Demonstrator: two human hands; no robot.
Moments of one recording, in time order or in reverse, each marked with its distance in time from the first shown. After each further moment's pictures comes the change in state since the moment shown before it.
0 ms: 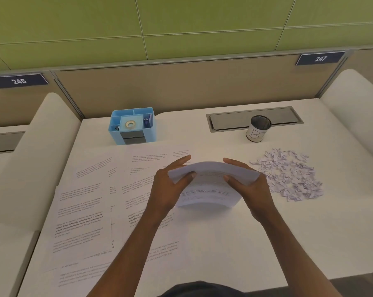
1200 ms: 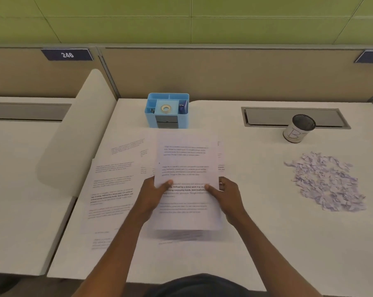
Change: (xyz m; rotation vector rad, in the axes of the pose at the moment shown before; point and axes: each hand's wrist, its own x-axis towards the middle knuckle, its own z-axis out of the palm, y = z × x) left_hand -0.042 -0.107 -0.119 -0.169 0.162 -0.298; right_hand 0.003 0.090 0.132 -0.098 -0.054 0.324
